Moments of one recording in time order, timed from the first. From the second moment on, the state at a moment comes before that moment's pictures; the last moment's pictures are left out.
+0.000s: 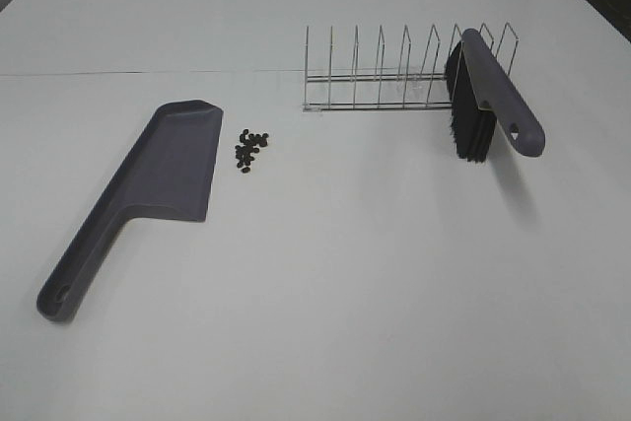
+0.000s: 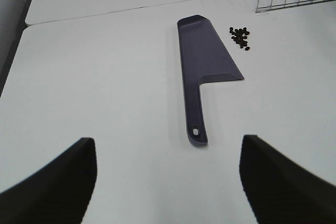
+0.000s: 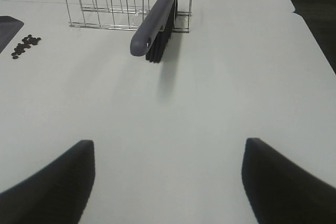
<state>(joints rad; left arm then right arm) -0.09 0.00 -0.50 -0.11 1.06 0.12 -0.02 -0.01 -0.51 0.01 1.06 -0.07</state>
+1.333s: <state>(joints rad) -0.09 0.00 -0.50 -0.11 1.06 0.12 -0.02 -0.01 -0.51 0.01 1.06 -0.07</state>
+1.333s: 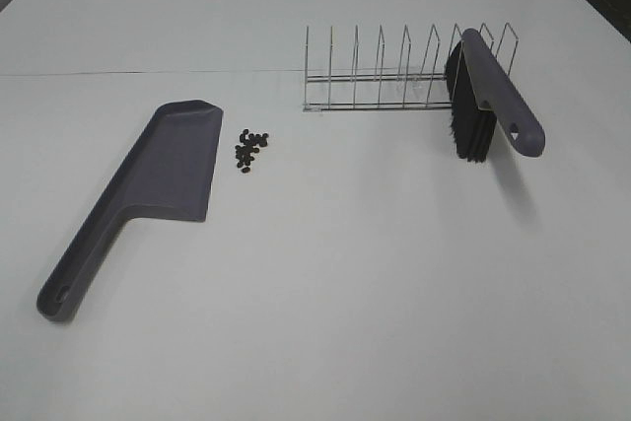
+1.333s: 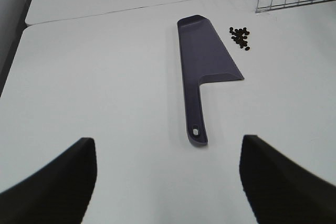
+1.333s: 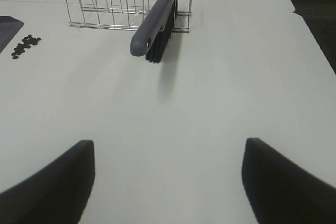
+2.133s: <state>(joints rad) -0.09 0.00 -0.50 -0.11 1.06 0.12 -0.02 -0.01 -0.51 0.01 1.06 -0.07</state>
